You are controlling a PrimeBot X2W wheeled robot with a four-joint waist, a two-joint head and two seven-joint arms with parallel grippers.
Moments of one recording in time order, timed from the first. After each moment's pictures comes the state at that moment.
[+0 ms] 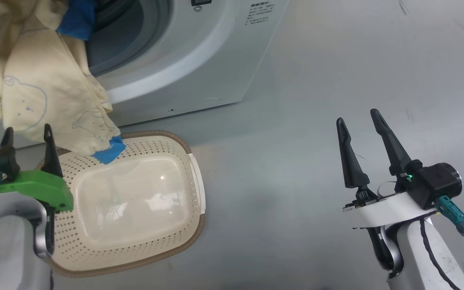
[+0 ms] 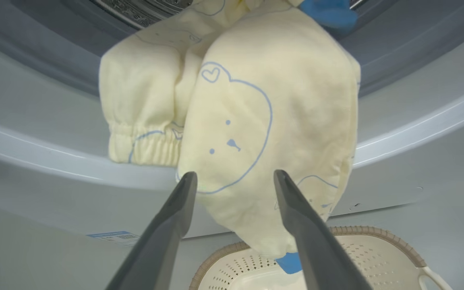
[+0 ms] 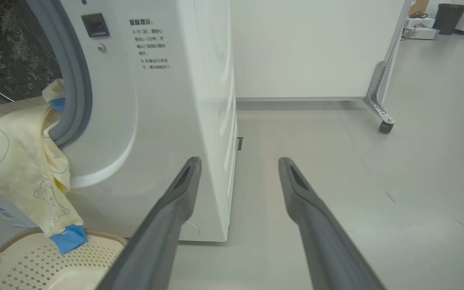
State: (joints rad) left arm -0.35 0.14 0.02 0.36 -0.23 0.07 -0.07; right arm -0.15 -0.05 0.19 0.02 0.22 0.09 -0.26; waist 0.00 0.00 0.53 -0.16
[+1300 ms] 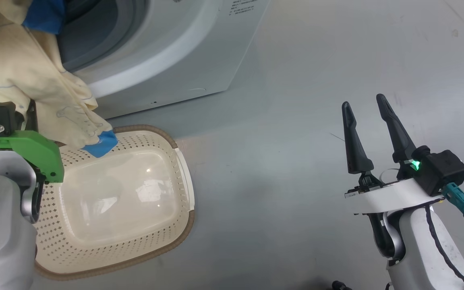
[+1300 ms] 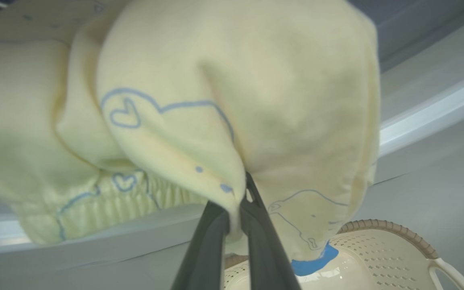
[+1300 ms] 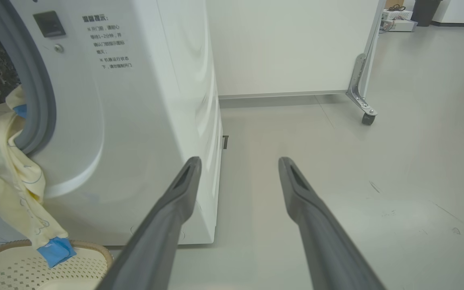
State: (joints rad) left arm -0.58 0.22 -0.07 0.57 -0.21 -0.08 0.04; right arm -0.21 -0.05 0.18 0.04 0.26 0.08 -0.26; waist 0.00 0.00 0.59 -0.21
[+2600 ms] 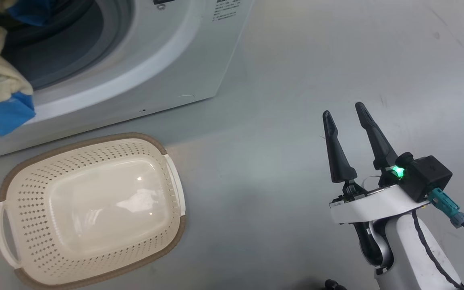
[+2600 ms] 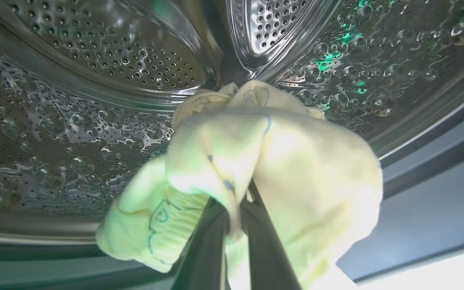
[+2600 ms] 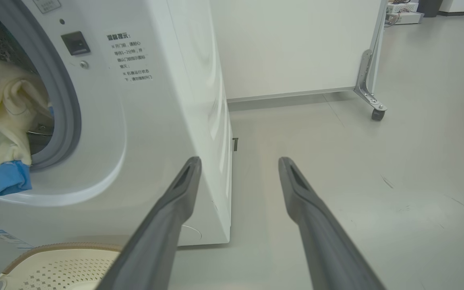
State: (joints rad) left arm -0.84 0.47 -0.06 0.32 -0.38 -0.12 0.51; right arm -0.20 -0.05 0.25 0.03 0.33 0.07 -0.26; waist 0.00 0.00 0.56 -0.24
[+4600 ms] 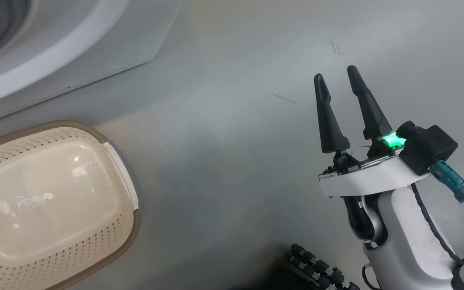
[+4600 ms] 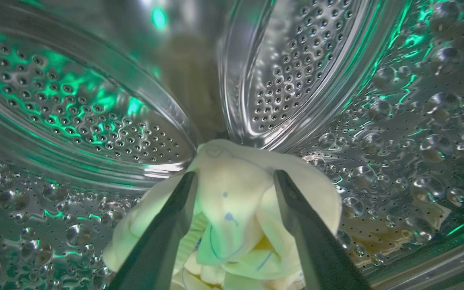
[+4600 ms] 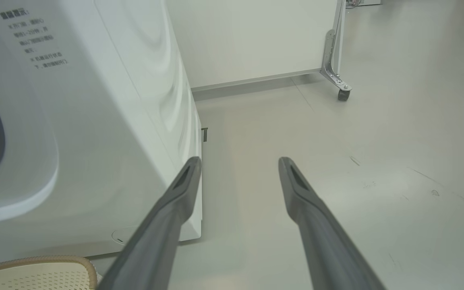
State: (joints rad) left arm -1.18 0.51 -0.03 0.51 -0.29 -0.08 0.23; right arm -0.32 -0.04 0.33 0.01 0.44 0.03 -0.26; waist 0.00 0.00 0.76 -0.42
